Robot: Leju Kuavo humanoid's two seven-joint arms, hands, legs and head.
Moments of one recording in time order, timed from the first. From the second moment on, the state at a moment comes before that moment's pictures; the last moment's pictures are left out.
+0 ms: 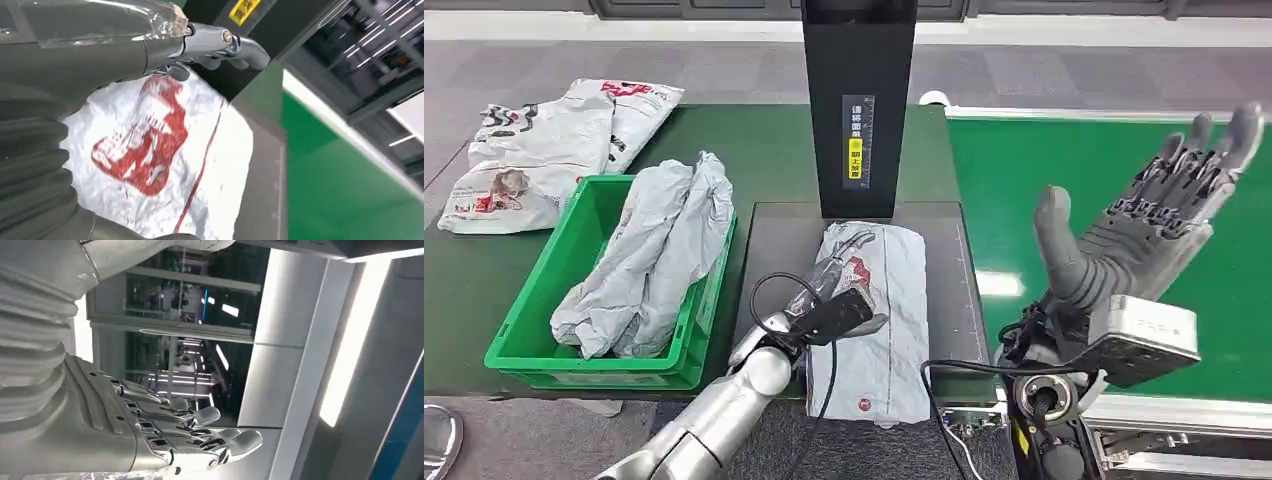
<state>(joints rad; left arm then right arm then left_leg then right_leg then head) -0.50 -0.26 -0.48 -0.87 -0.52 0.18 -0.26 -0.30 0.17 0.25 -1.69 0.36 -0.70 -0.45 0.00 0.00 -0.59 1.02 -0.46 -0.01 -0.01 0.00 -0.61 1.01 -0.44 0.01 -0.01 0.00</state>
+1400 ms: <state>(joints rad) -0.62 -0.30 -0.48 -0.42 -0.86 0.40 -0.15 -0.34 0.19 0.25 -1.68 0.31 -0.68 -0.45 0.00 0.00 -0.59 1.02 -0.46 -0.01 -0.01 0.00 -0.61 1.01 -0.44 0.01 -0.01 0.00</state>
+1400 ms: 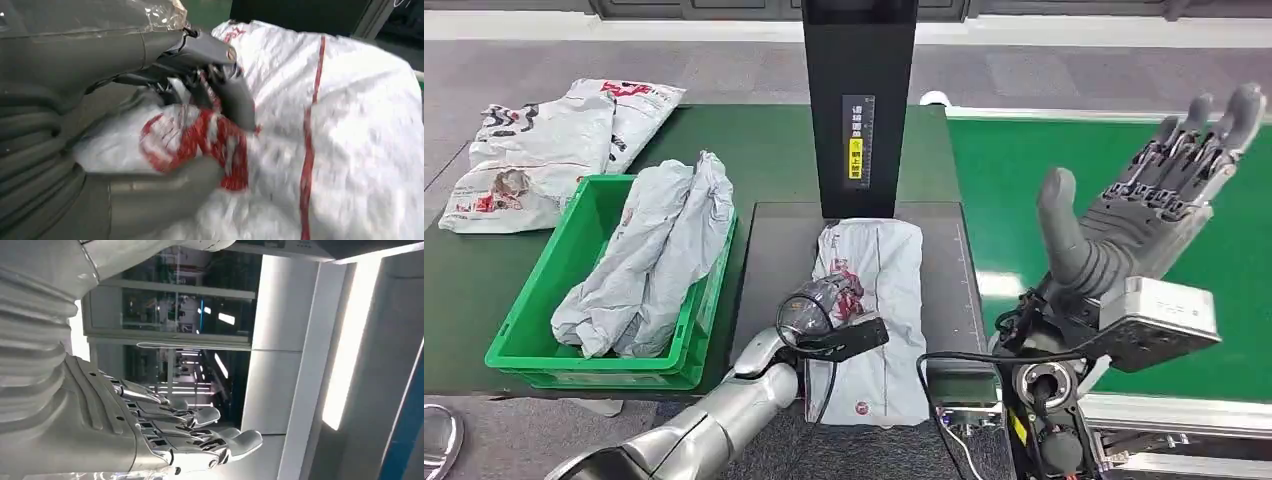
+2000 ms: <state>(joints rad) -0.63 -0.30 -0.48 -0.40 -0.88 0.39 -0.15 -0.35 0.19 0.25 -1.67 0.30 -0.67 -0.45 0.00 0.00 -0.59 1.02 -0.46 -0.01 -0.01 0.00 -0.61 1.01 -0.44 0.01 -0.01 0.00</state>
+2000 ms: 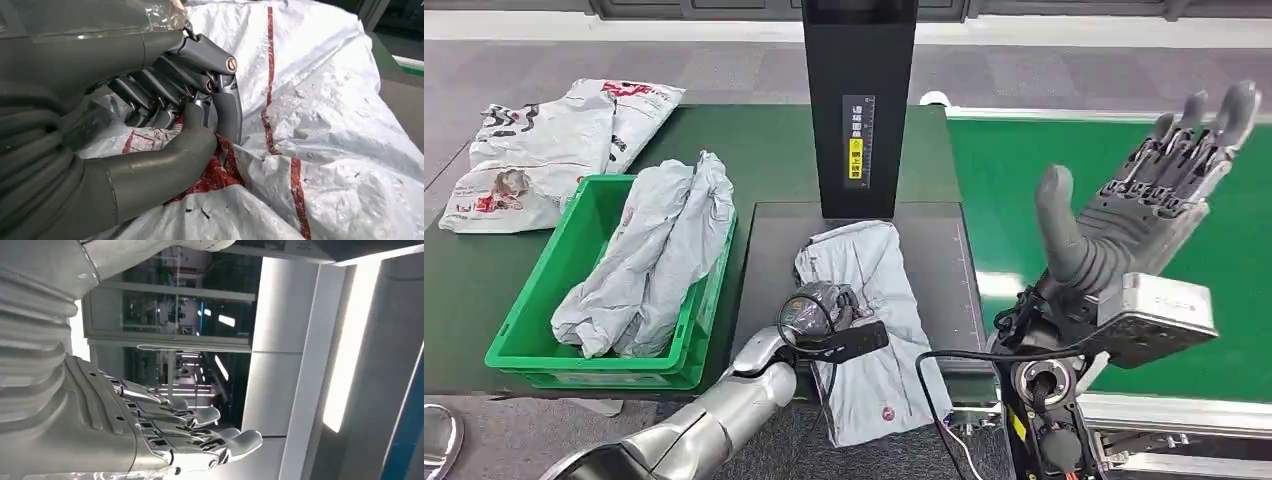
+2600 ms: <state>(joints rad) -0.63 -0.28 -0.48 -0.46 -0.95 0.51 -0.17 -0.35 0.19 0.25 -1.67 0.30 -0.68 -0.45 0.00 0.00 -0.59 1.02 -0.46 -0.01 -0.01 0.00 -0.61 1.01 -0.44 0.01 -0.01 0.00</state>
